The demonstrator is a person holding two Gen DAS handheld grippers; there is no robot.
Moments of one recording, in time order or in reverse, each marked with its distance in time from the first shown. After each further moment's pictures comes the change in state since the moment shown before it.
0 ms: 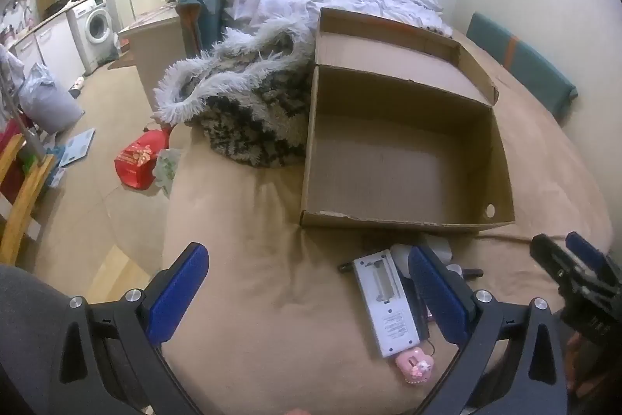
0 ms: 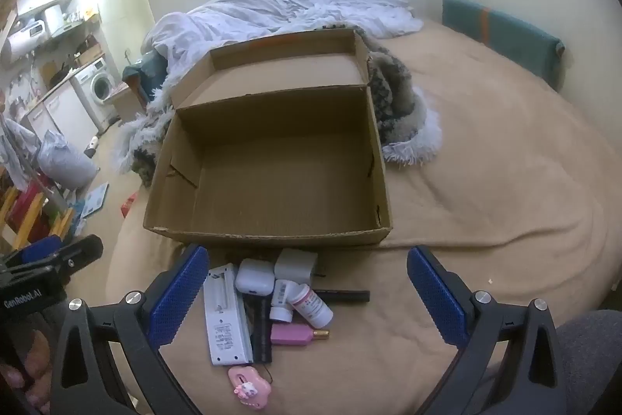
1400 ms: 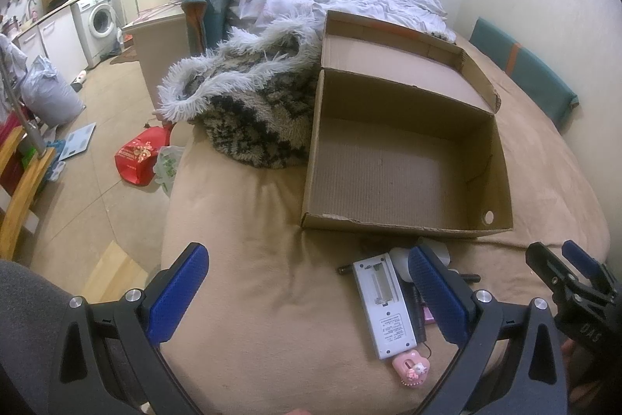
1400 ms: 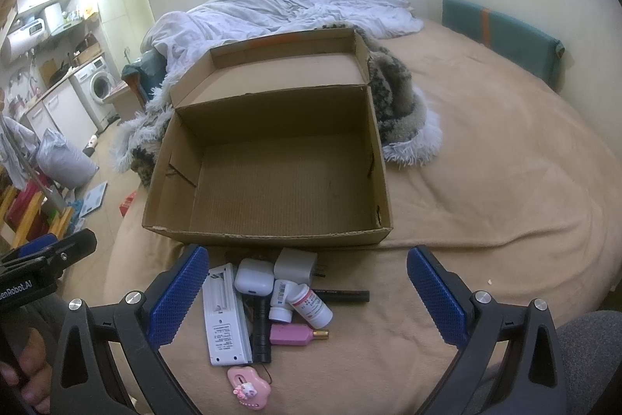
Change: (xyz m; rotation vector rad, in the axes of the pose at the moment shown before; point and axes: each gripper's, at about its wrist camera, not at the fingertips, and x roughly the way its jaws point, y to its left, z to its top) left arm -0.003 0.004 0.003 -0.021 -0.005 -0.004; right arm 0.003 0.000 0.000 0.001 0.003 -0.008
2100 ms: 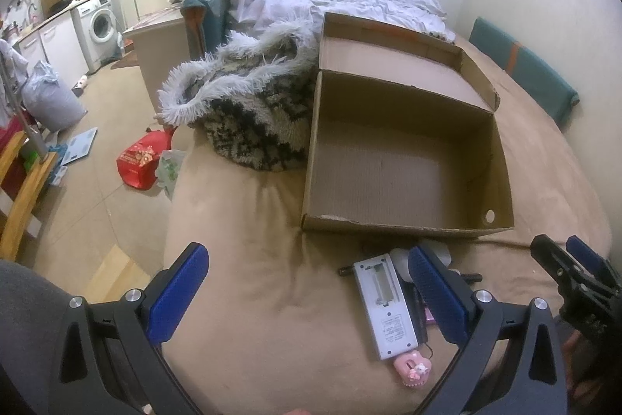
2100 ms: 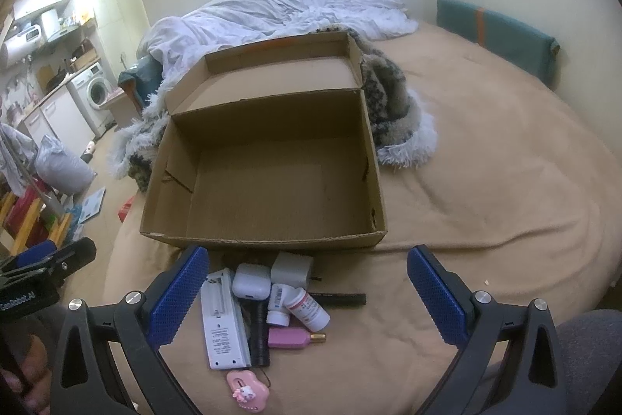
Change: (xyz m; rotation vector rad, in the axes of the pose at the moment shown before) left arm 0.000 0.001 -0.001 0.011 -0.012 0.010; right arm -0.002 -0.003 0.002 0.015 -0.010 -0.010
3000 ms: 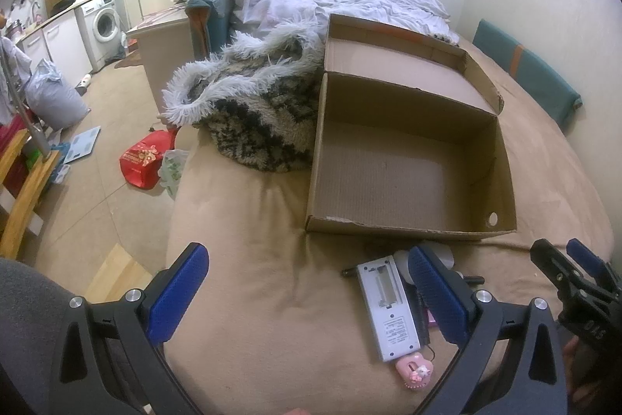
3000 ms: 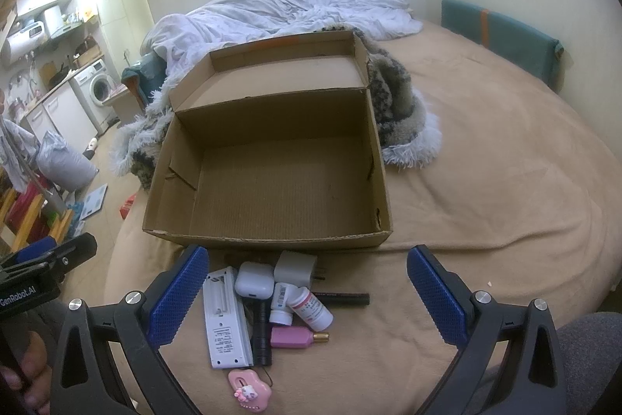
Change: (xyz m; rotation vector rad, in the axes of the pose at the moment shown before) left arm -0.003 0.002 -0.001 -0.012 -0.006 0.006; right arm -0.002 0.005 -0.001 -0.014 0.004 0.004
